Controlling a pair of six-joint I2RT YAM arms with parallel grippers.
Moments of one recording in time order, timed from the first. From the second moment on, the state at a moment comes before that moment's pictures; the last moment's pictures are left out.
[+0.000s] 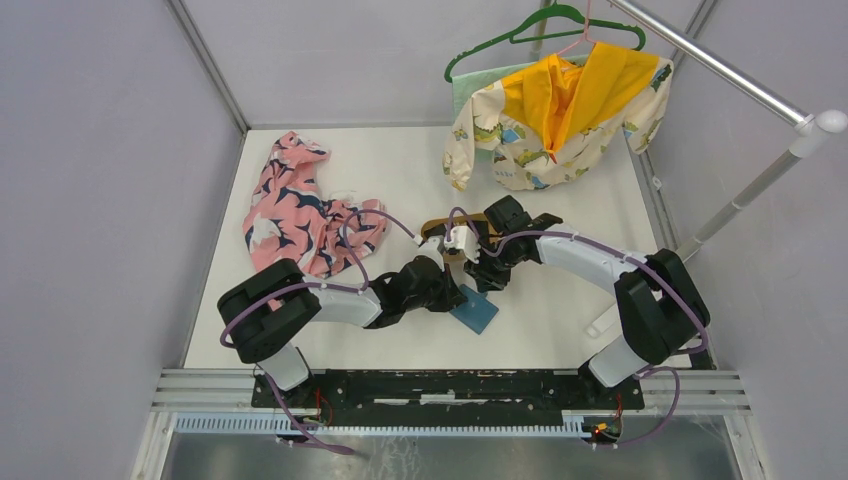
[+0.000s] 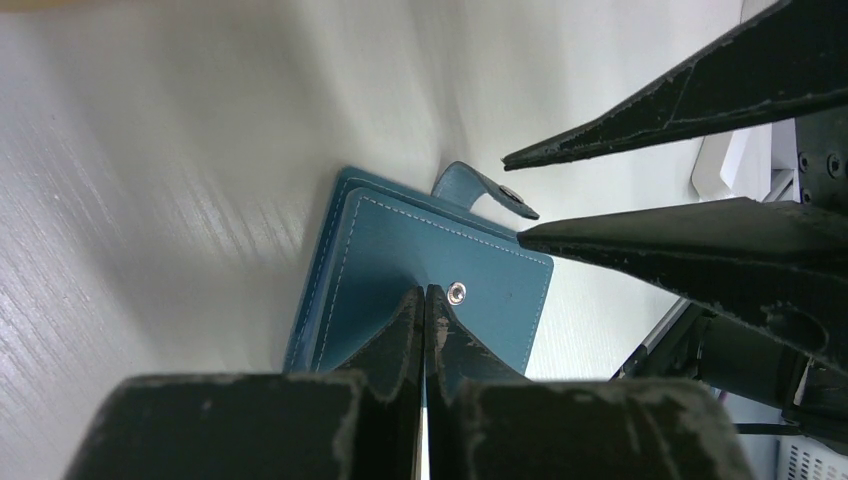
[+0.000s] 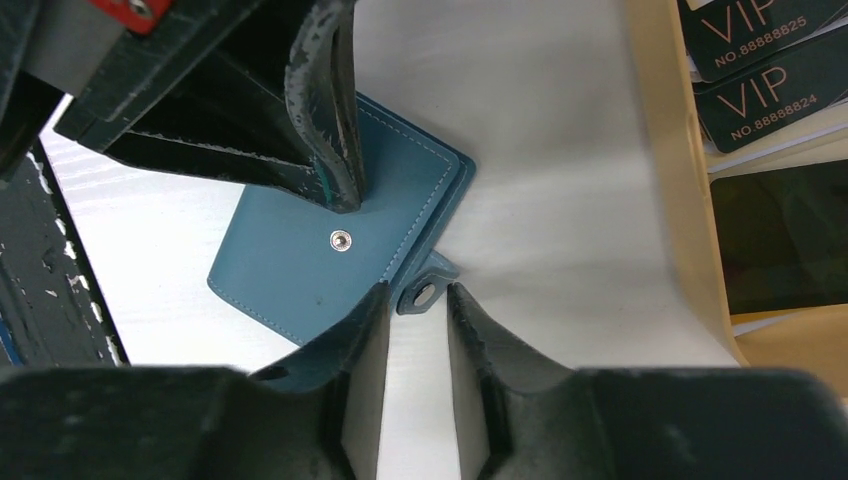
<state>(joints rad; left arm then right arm) -0.98 1.64 0.61 0.43 -0.02 -0.88 0.58 1.57 0.97 -0.60 -0.49 -0.69</state>
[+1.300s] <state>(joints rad) -0.98 1.61 0.56 0.49 -0.02 -0.90 0.54 1.46 0.76 -0.39 -0.68 -0.61</state>
